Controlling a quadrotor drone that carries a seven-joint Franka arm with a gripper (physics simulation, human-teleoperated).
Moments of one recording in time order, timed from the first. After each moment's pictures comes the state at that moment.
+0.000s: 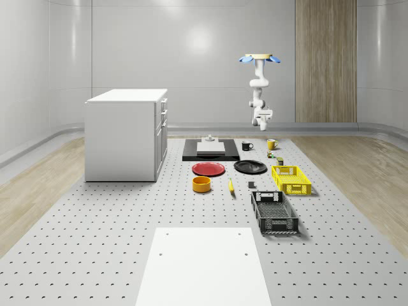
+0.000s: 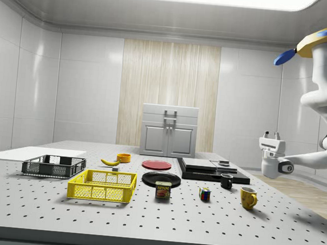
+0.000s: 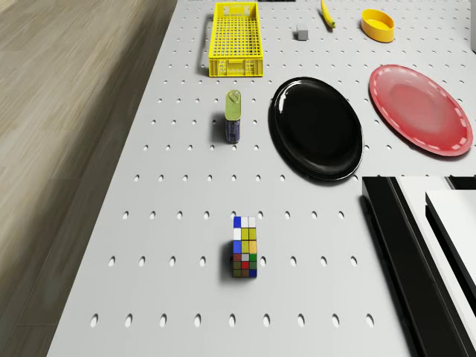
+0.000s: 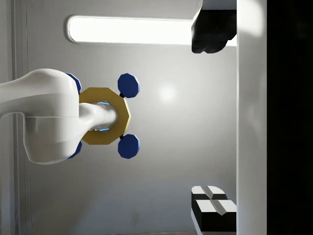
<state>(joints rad) -0.01 -0.71 0.01 -2.05 -0.01 1.38 0.78</state>
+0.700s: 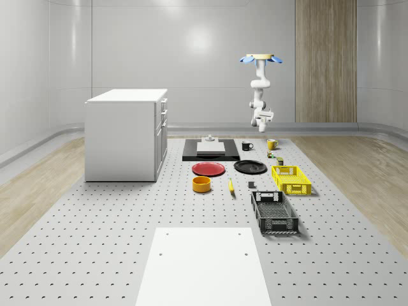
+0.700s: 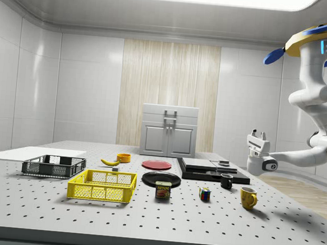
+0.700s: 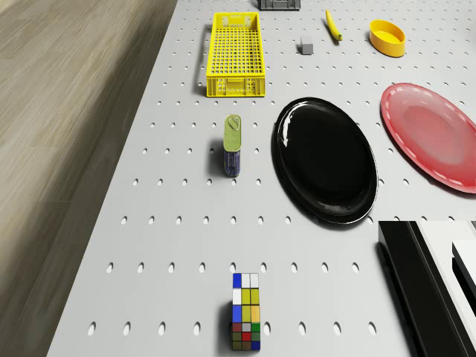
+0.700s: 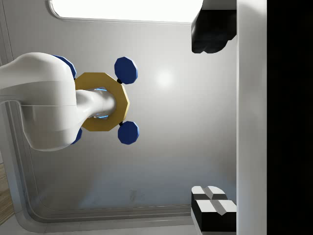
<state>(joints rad) -0.04 -0.72 0.10 -2.07 -0.12 1.39 0.80</state>
